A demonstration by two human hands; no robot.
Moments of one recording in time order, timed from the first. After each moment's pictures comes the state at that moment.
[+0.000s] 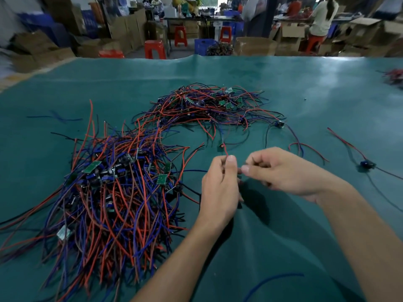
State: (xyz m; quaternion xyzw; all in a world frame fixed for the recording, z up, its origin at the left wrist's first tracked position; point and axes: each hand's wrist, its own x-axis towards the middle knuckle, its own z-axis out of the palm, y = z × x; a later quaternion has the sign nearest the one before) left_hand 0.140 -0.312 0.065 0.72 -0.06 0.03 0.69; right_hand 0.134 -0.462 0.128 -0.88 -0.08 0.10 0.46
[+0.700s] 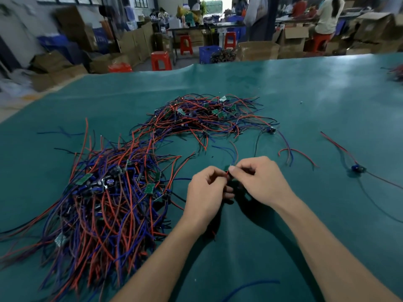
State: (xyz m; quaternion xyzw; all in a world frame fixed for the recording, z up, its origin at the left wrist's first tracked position) left_hand 0.147 -0.317 0.072 0.70 -0.02 -0.06 0.71; right_hand 0.148 -0.463 0.086 -0.90 -0.02 -0.14 0.41
